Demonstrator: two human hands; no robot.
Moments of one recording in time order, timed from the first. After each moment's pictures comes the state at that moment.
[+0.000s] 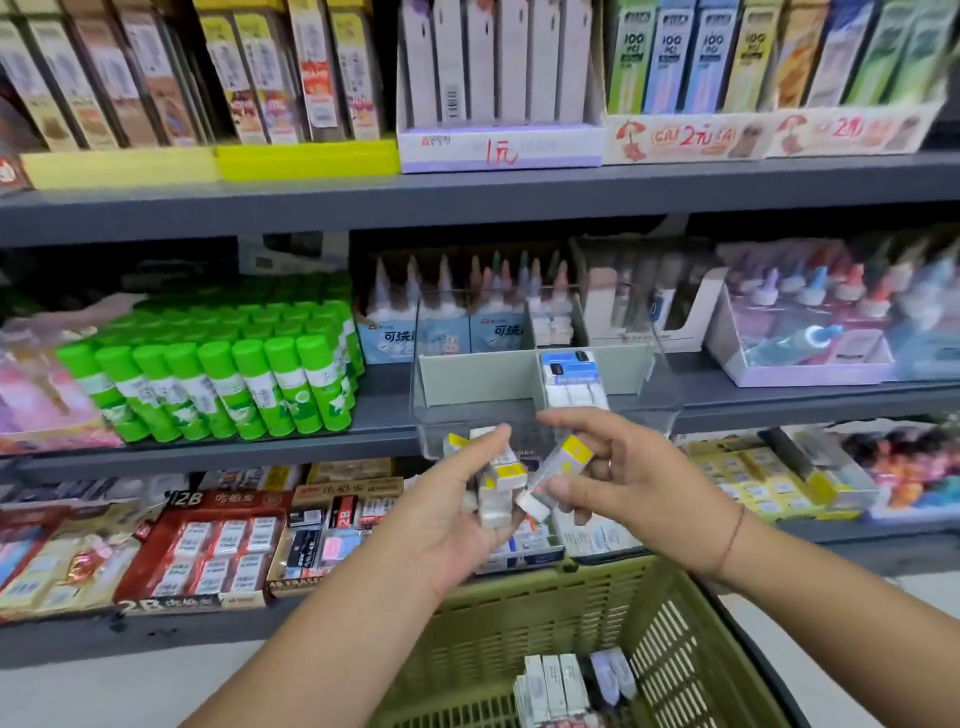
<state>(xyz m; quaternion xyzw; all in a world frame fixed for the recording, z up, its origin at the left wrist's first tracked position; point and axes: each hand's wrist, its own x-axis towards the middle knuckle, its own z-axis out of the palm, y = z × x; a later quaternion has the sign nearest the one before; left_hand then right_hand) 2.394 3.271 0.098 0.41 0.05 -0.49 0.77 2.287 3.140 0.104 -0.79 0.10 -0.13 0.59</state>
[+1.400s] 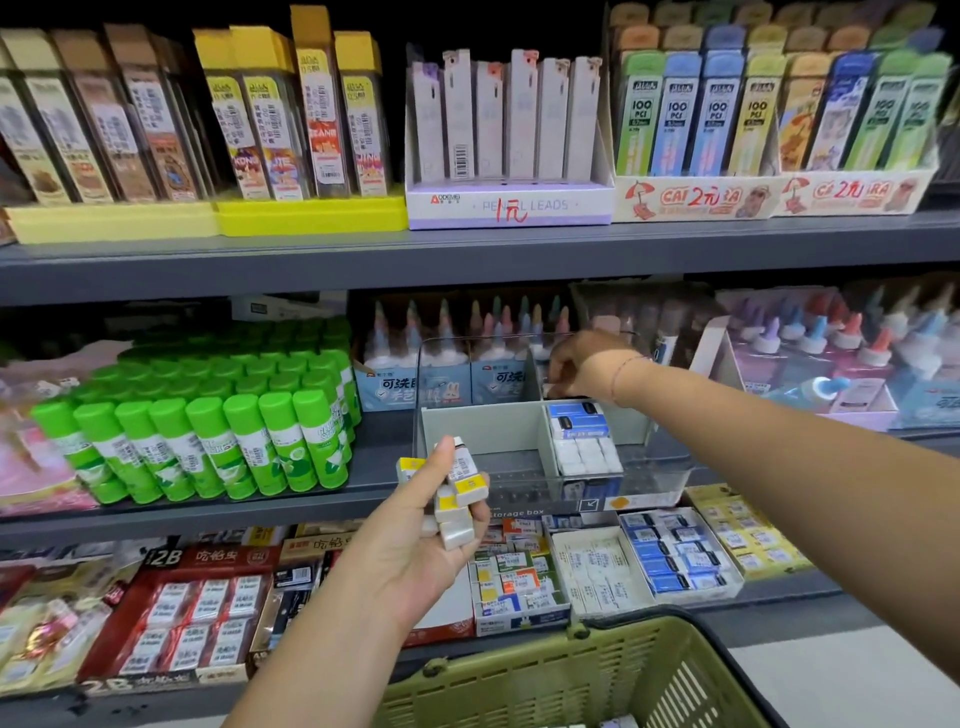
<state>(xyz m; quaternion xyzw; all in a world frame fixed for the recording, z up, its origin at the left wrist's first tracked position) 2.439 3.272 0.108 0.35 0.10 -0.45 0.82 2.442 3.012 0.141 -0.98 0.19 -0.04 0.06</state>
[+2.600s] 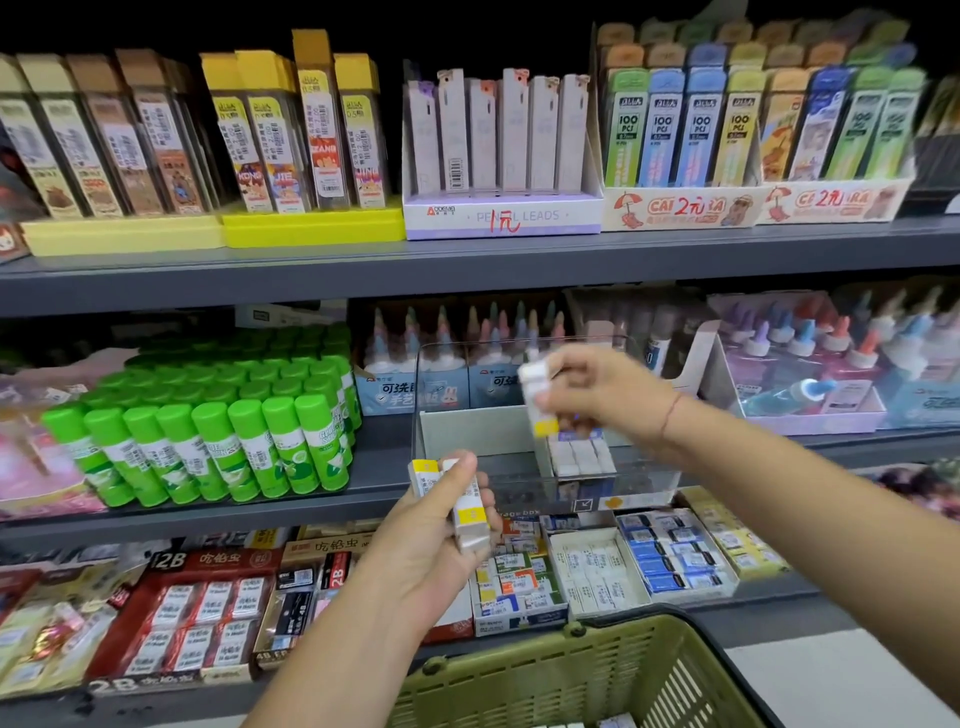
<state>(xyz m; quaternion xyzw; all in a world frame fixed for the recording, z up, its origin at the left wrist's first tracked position) 2.429 3.266 0.105 0.40 0.03 -0.43 0.81 2.371 3.076 0.160 -0.81 0.14 -0.13 0.55</state>
